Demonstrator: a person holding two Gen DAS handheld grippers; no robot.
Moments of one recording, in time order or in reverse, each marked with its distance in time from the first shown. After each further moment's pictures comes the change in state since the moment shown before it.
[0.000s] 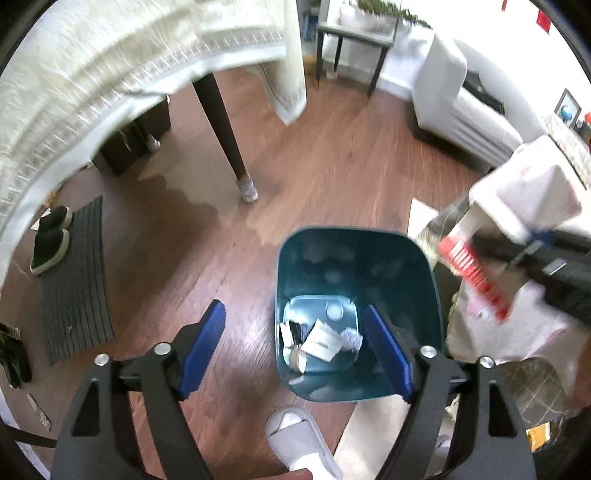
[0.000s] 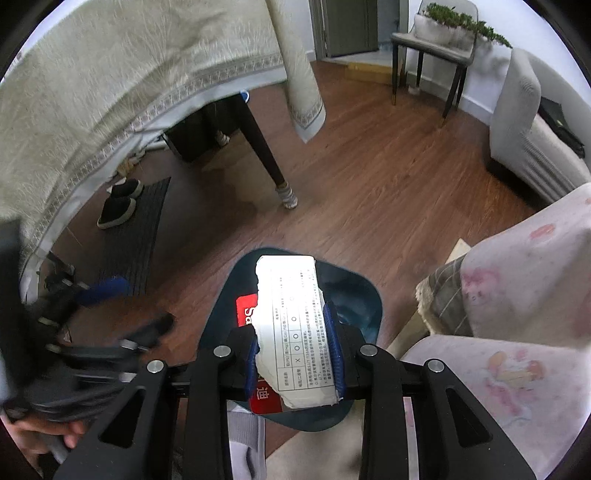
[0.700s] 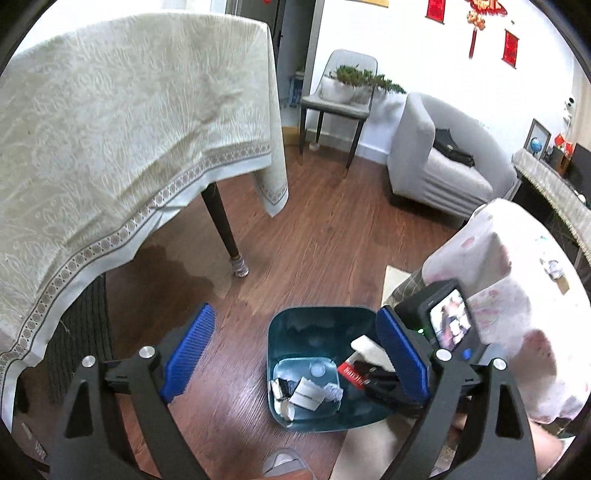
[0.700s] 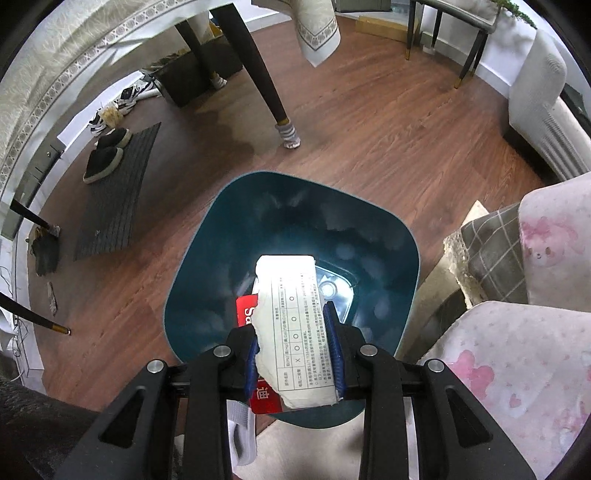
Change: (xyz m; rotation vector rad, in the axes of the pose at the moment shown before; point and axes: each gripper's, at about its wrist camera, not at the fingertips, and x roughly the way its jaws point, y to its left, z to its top) left arm -0.095 -0.007 0.024 0.029 -0.270 -0.057; right arm 0.074 0.009 -0.032 -0.034 0.178 -0.017
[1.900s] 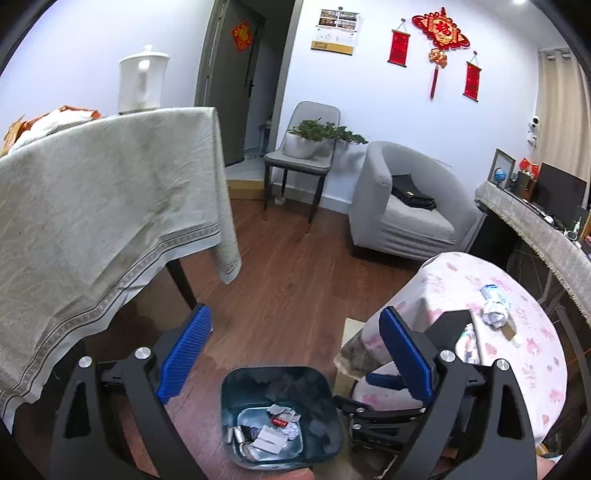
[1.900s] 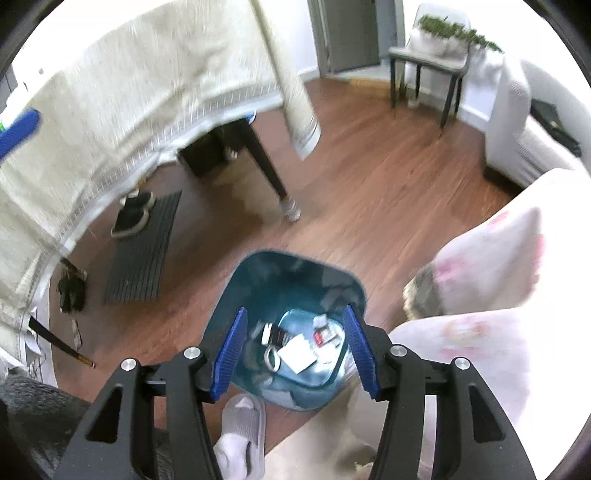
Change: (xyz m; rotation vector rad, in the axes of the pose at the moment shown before) left arm -0.058 -0.068 0.049 0.039 -0.193 -0.113; right arm -0.138 -0.038 -0.016 0.034 -0.283 0.050
